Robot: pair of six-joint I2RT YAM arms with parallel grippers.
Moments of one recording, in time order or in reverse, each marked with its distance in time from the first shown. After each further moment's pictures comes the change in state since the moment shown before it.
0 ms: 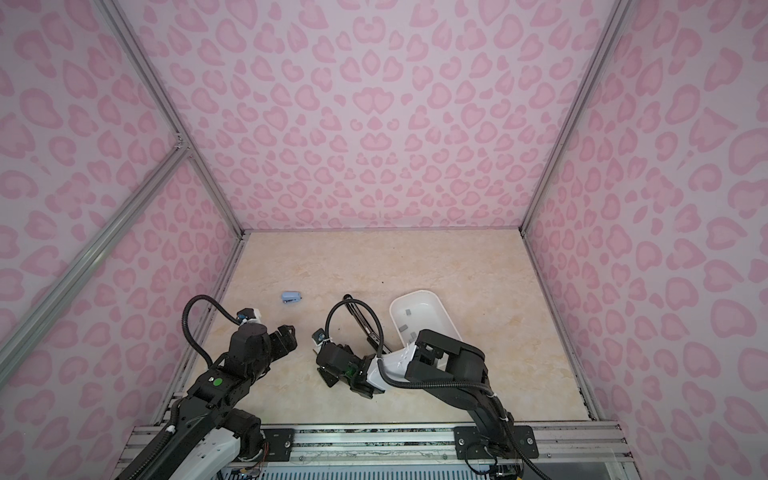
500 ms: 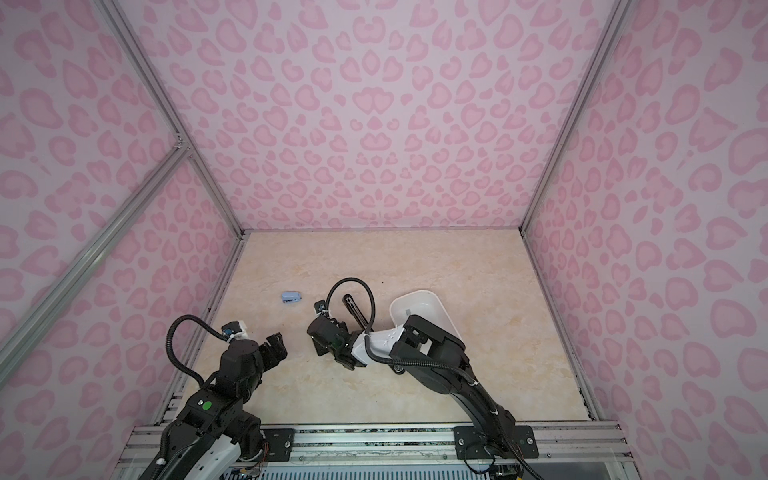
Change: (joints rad) left arm 0.000 -0.211 -0.093 -0.066 -0.103 0.004; right arm -0.131 0.193 0.337 -0.155 0.055 0.122
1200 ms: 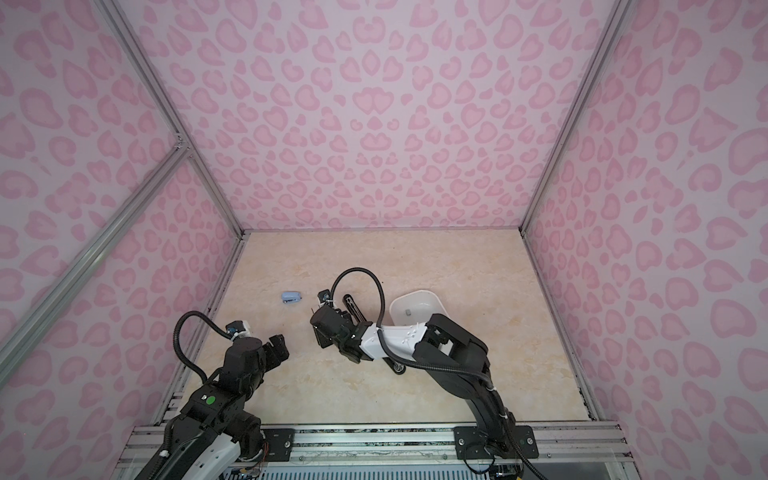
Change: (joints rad) left arm 0.000 0.054 0.003 0.000 0.015 0.002; right arm 0.022 -0.280 -0.158 -0.082 0.009 -0.022
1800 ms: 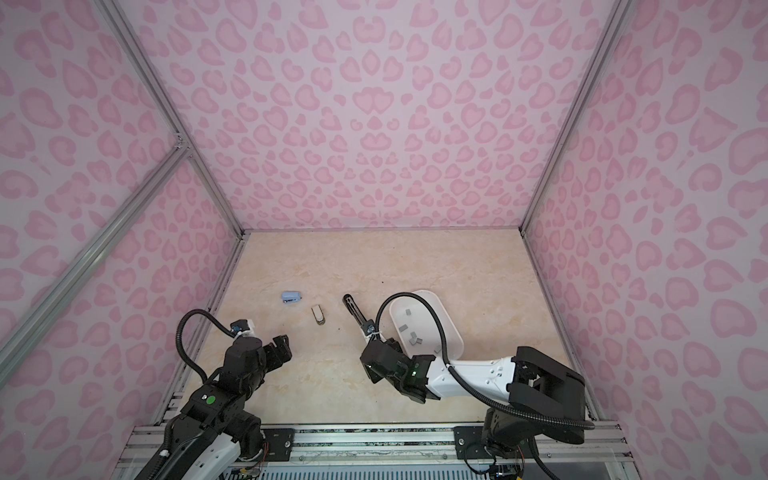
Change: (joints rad) left arm 0.000 0.003 0.000 0.009 0.054 0.037; right arm 0.059 -0.509 -0.561 -0.068 0.071 -0.053
